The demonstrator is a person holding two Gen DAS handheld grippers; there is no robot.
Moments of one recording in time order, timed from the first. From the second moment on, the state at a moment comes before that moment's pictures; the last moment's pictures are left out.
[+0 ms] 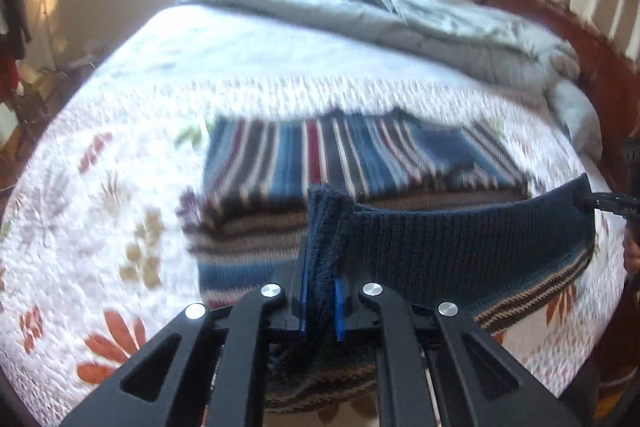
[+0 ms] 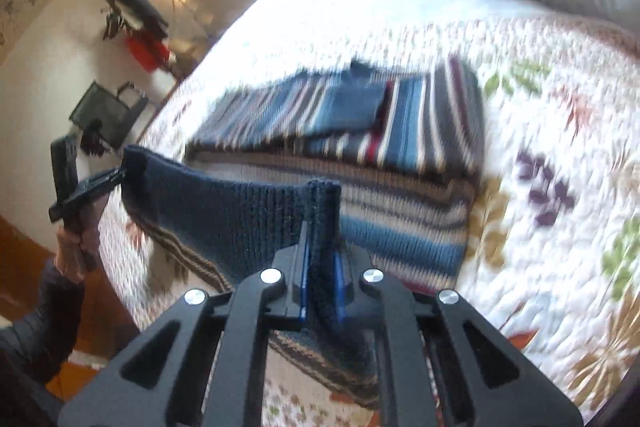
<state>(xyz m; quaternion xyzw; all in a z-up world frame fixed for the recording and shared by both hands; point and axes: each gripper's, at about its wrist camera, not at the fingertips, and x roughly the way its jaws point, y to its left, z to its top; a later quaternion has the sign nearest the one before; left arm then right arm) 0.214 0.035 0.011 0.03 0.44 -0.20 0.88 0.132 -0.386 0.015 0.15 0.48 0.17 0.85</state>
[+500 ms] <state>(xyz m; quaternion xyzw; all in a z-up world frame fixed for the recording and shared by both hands) 0.406 0.003 -0.011 -0.01 0.46 -0.12 0.88 0.337 -0.410 0.009 0.16 0.48 0.07 0.86</state>
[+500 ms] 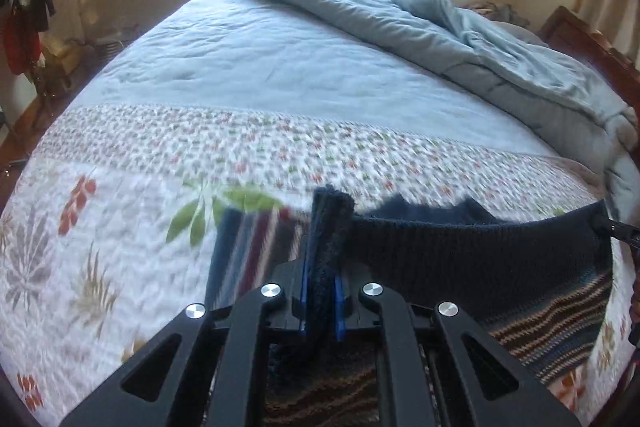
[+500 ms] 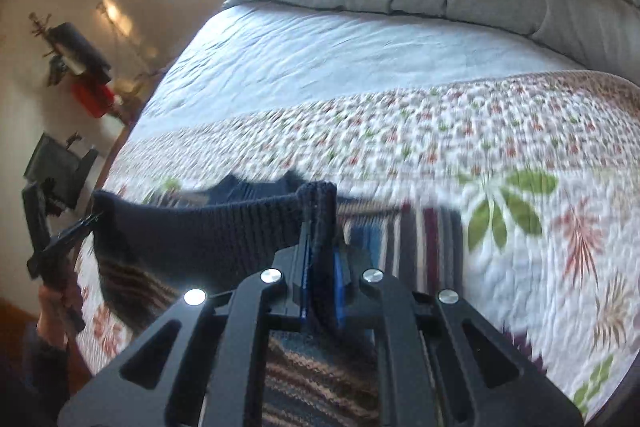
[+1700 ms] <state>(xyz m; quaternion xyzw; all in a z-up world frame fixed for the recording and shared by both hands) 0.295 0.128 -0.074 0.00 0.51 -0.07 0.86 0.172 -0.445 -0.071 0.18 0.56 0.07 0.81</state>
